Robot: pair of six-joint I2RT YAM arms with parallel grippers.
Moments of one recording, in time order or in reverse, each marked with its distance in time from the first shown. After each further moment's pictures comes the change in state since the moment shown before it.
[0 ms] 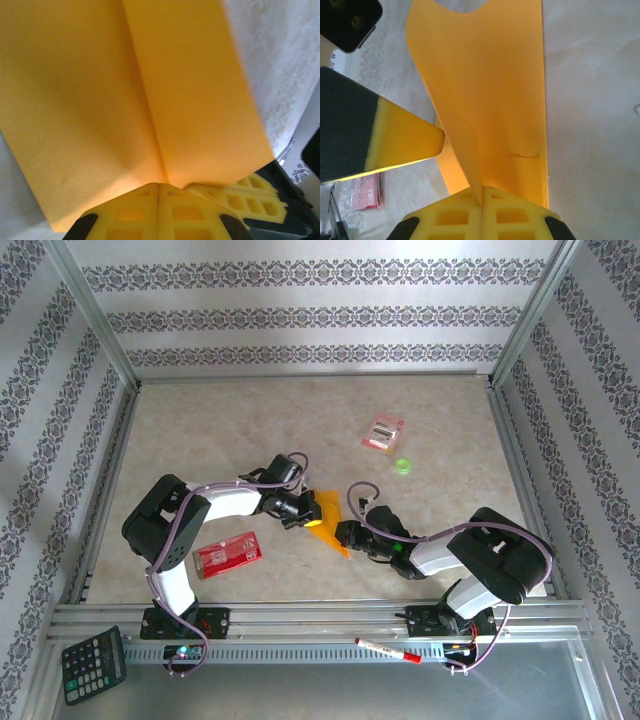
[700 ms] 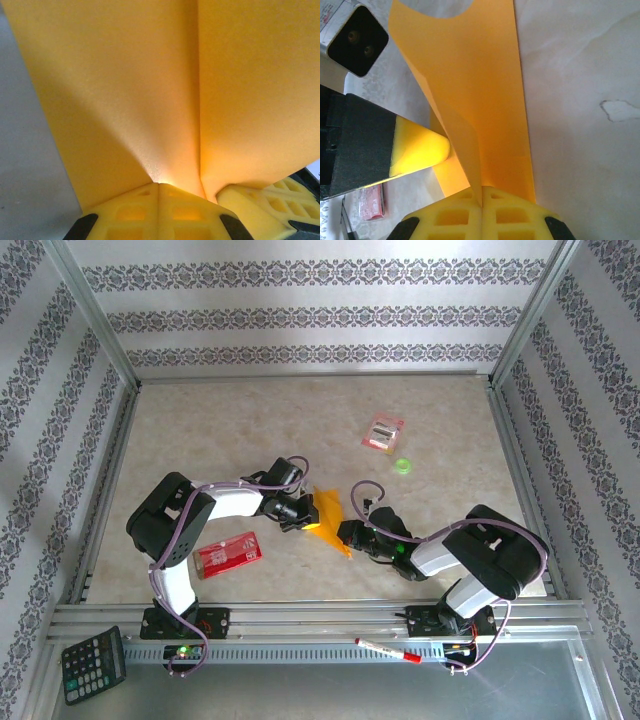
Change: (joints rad) left arm 0.003 0.027 -0.012 -0.004 -0.041 0.029; right arm -0.019 0.035 -0.026 0.072 -0.002 0.068
